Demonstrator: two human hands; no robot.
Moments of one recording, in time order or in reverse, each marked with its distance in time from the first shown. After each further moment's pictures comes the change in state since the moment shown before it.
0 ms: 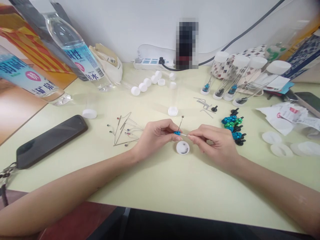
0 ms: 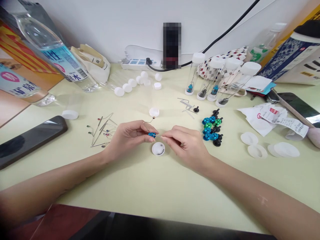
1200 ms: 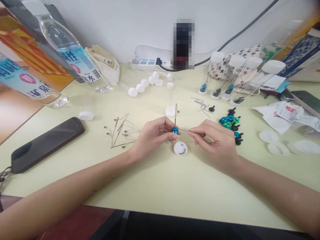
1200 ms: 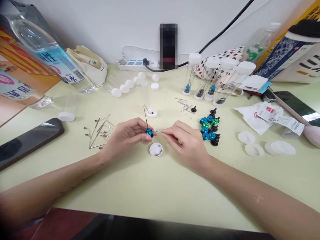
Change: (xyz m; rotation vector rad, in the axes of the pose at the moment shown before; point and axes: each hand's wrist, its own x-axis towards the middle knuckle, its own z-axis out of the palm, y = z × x) left_hand 0.003 0.000 -0.001 -0.184 -0.059 -0.109; right_hand -0.001 0.005 0.002 -0.086 0.145 -0.089
